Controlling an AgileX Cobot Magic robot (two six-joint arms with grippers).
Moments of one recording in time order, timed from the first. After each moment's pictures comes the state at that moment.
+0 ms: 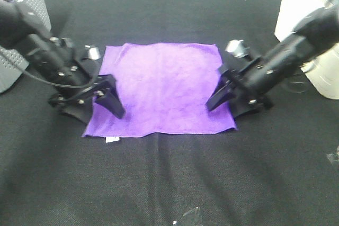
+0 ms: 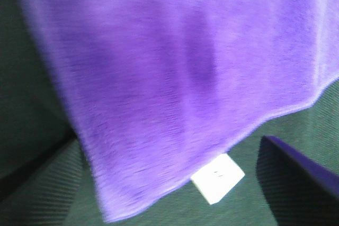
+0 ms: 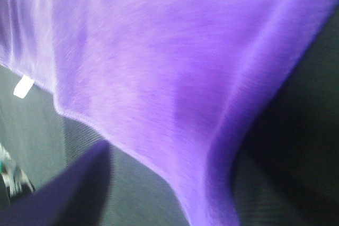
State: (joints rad) left arm -0.20 2.24 -1.39 -0.69 0.92 0.42; right arm 0.10 2.28 -1.36 0.87 0.98 -0.61
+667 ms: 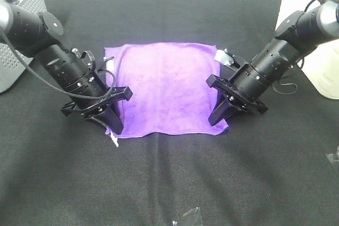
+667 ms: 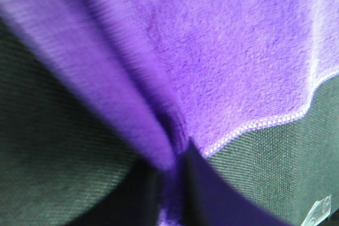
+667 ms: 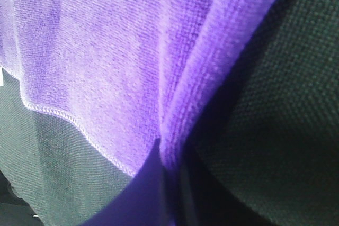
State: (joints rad) left arm -0.27 2.27 -1.40 -0.65 0.91 0.36; right arm 0.16 2.30 -1.39 0.77 0.99 -0.52
